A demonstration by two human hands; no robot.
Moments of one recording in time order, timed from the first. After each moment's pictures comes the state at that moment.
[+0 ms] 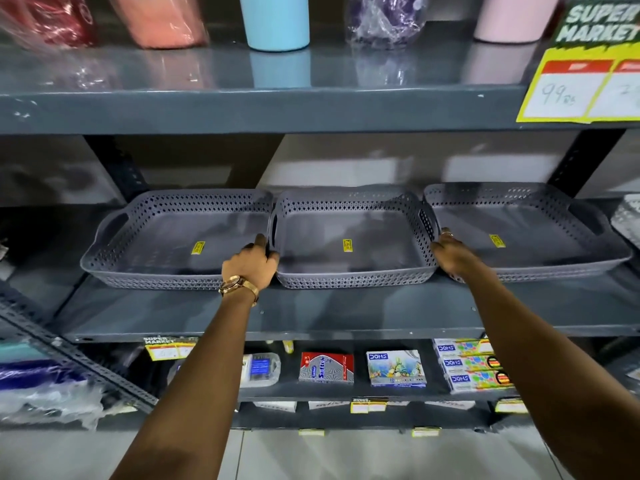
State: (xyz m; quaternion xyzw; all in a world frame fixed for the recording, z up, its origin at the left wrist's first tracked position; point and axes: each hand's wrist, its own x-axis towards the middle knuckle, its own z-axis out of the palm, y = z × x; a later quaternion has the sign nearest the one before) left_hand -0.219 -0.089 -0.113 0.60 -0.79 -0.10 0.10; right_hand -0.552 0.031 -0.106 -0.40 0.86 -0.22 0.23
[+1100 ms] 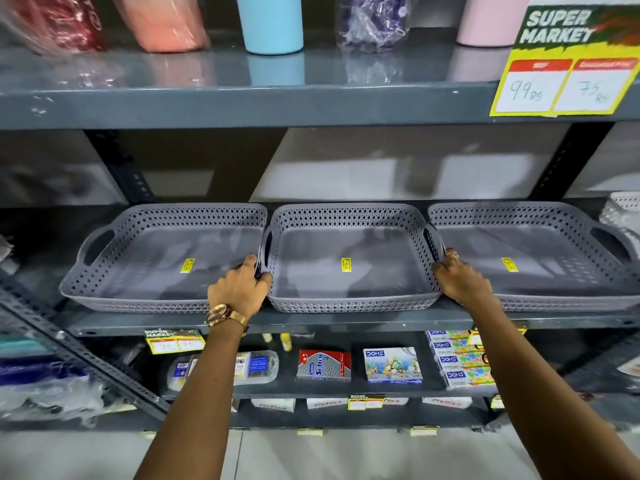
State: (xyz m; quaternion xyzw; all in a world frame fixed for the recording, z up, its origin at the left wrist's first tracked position) left_hand -0.194 -0.034 -0.114 0.63 -0.77 -0.09 0.09; right_hand -0.520 0.097 -0.107 -0.40 0.89 -0.15 0.16
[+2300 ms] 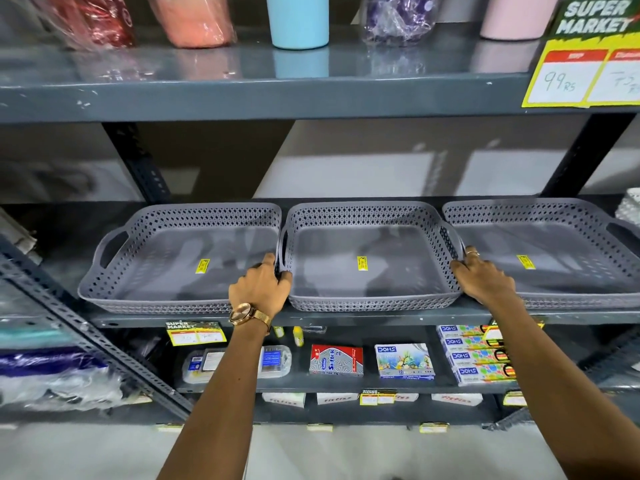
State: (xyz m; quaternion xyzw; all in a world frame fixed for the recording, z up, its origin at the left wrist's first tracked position) left_hand -0.191 -0.022 -0.115 0.63 -0.76 -0.10 0.11; right_hand -0.513 0.104 -0.107 -0.37 0.91 -0.12 0.14
